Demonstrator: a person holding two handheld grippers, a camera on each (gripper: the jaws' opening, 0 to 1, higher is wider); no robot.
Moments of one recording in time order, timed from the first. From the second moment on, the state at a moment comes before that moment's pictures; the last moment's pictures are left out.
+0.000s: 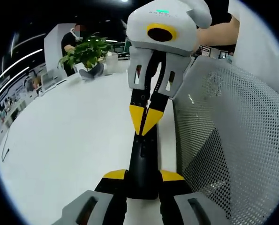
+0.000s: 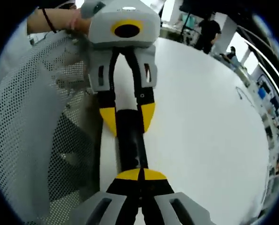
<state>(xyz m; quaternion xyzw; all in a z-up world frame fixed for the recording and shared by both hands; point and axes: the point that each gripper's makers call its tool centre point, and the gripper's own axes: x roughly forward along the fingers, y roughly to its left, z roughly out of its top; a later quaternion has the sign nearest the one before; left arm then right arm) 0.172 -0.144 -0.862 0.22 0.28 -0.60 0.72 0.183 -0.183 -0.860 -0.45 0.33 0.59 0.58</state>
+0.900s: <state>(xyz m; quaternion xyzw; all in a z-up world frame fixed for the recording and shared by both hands) 0.173 -0.145 -0.862 0.22 0.28 -0.59 0.72 0.181 -0.185 -0.856 -0.42 0.31 0.62 0.59</state>
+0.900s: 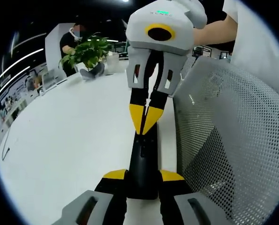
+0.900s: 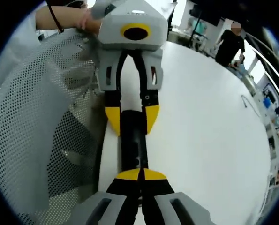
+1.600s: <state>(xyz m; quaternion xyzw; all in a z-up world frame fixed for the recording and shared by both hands) 0.173 -0.146 -0.863 0.23 0.28 -0.59 0.72 0.179 -0.193 -0.857 -0.40 0.34 0.63 0.57</state>
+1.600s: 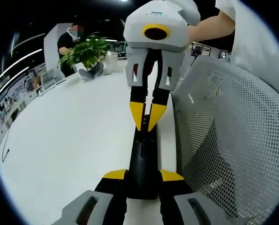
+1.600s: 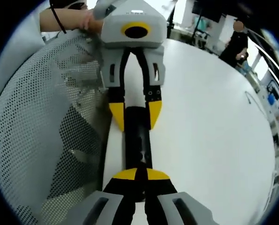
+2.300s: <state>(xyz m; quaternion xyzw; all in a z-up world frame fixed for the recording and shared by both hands) 0.173 -0.145 -0.861 0.22 0.28 -0.60 0.71 0.182 -0.192 -0.855 -0.40 0.35 0.64 0.56</state>
